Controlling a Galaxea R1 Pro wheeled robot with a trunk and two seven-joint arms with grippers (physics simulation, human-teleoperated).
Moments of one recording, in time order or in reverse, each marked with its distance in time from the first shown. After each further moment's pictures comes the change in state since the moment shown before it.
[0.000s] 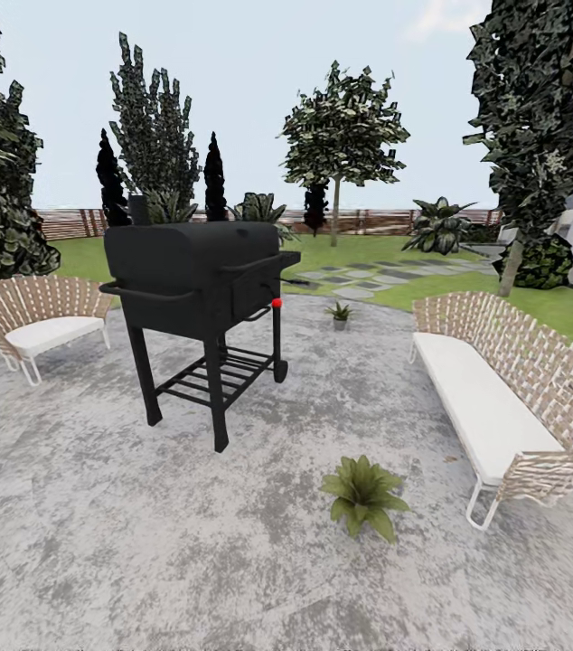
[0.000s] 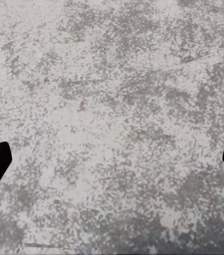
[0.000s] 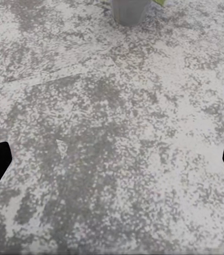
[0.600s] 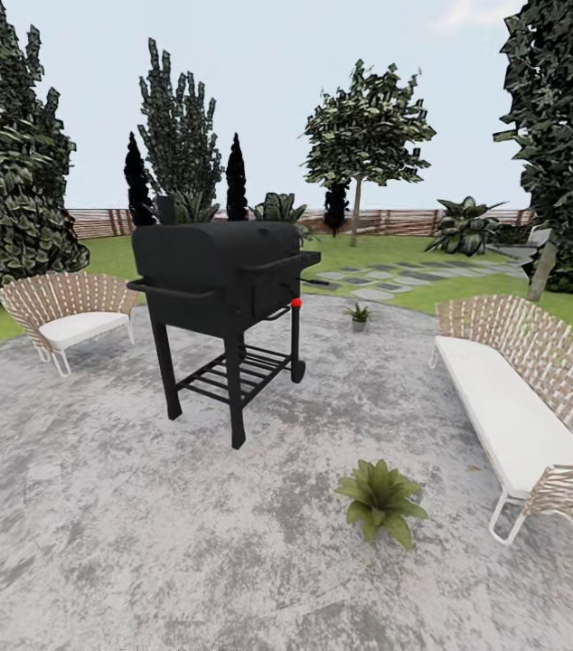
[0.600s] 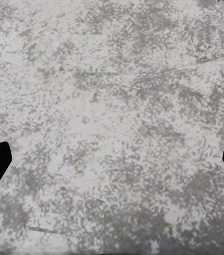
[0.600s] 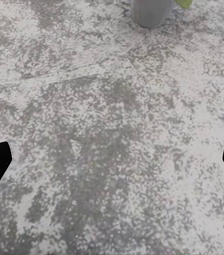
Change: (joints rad) left arm 0.006 -0.001 0.003 0.005 0.021 -0.016 -0.005; right arm 0.000 0.006 0.000 0.009 0.001 0.001 -0.002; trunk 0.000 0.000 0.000
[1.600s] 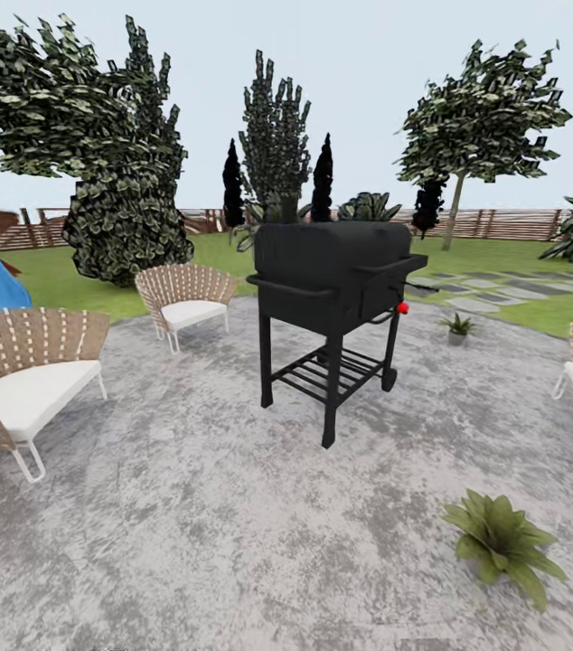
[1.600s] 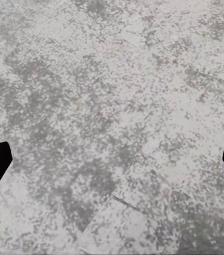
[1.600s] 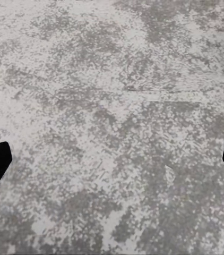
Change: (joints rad) left arm -0.003 -0.002 0.035 -0.011 0.045 -0.015 -0.010; right arm 0.000 0.000 0.001 0.004 0.001 -0.001 -0.001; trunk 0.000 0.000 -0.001
